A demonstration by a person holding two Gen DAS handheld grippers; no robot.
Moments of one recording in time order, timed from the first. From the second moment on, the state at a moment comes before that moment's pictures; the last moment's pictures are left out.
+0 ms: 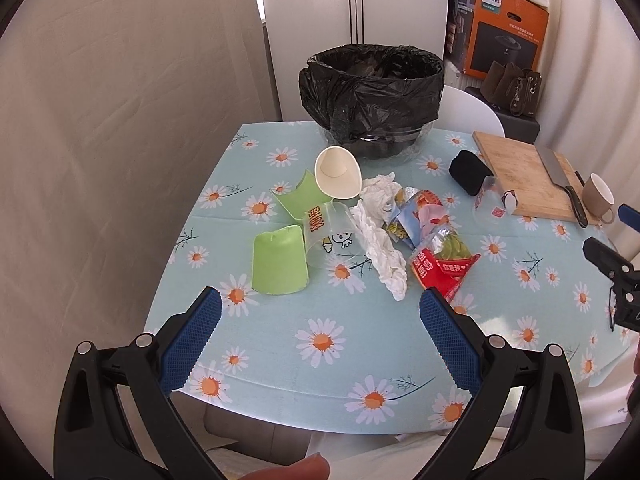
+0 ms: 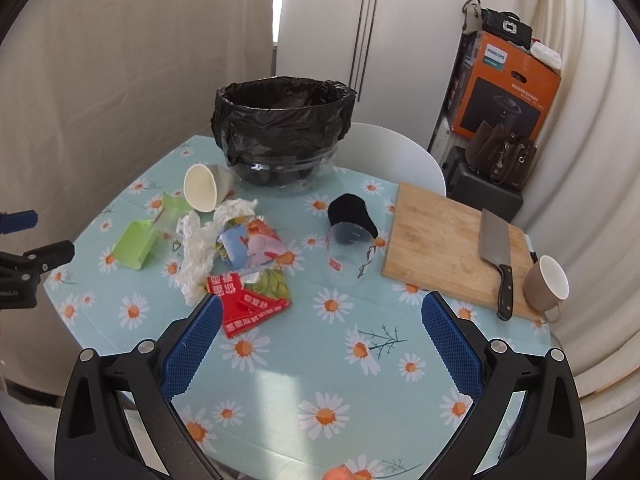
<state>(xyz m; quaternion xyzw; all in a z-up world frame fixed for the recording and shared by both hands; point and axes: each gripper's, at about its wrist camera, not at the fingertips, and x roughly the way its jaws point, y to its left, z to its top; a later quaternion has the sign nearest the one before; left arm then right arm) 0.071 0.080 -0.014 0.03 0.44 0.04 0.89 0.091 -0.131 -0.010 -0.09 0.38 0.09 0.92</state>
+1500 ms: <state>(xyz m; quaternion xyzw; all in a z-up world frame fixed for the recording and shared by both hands) 0.222 0.170 -0.169 -0.01 0.64 0.02 0.77 0.258 -0.116 -0.111 -0.05 0.54 0.02 0.84</state>
